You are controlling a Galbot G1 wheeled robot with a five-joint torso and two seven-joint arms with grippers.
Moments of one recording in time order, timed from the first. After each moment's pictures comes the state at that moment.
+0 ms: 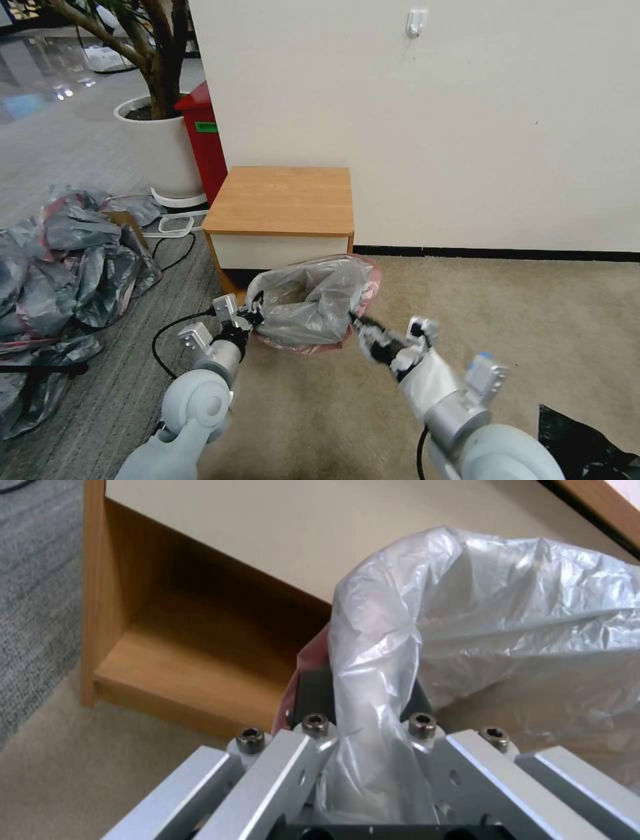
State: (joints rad) left arm 1.34 -1.22 -0.34 -2.00 -0.87 0.26 -0.32; right arm -1.54 1.29 0.27 2.40 0.84 -0.31 0.32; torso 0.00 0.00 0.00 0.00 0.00
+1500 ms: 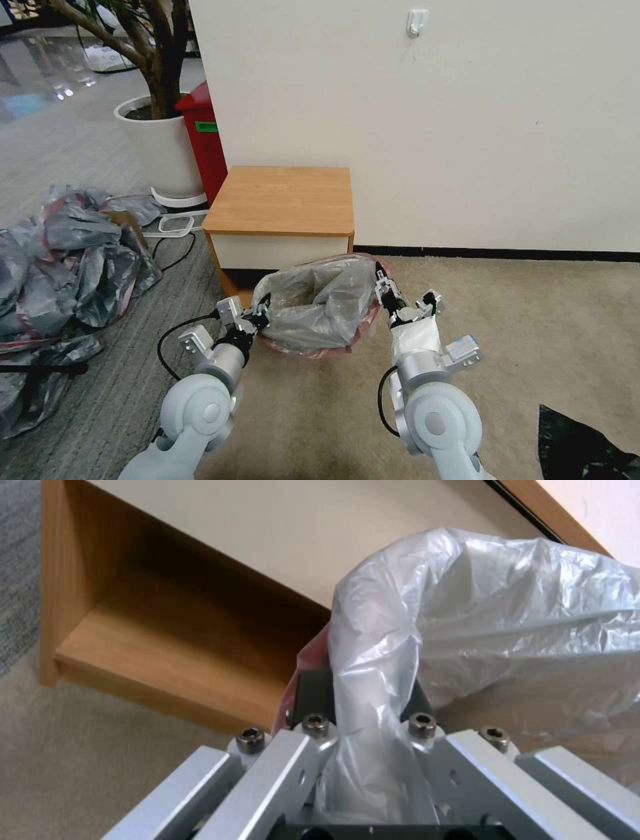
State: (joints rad) left arm 1.36 -1.22 -0.33 -2.06 -0.93 0.28 -0.33; right arm -1.42 1.54 0.27 2.14 0.91 -0.06 0.32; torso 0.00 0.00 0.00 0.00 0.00
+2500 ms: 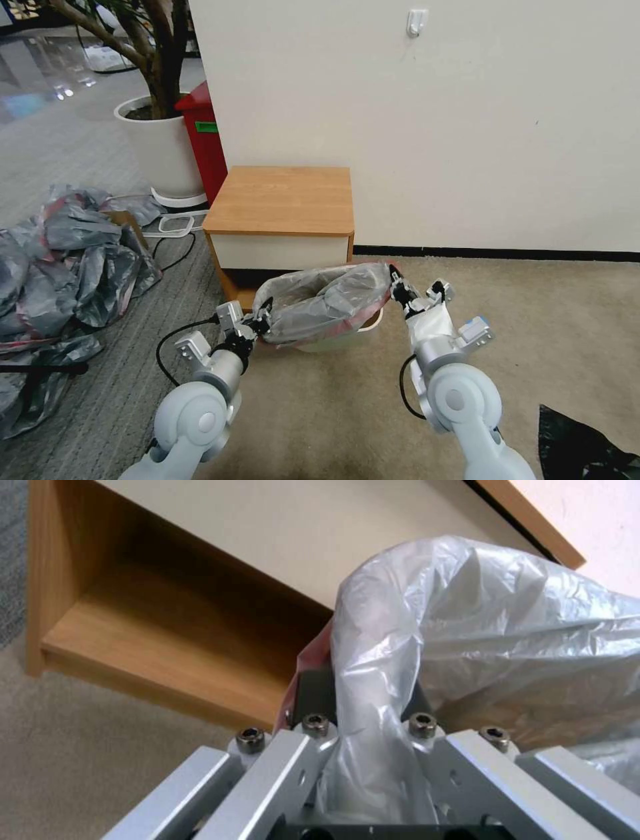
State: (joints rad) left arm 1.40 -1.22 -0.36 -2.09 -0.96 0.29 -0.30; right arm -1.36 1.40 0.35 2.09 0.98 -0.19 0.31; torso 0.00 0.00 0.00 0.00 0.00
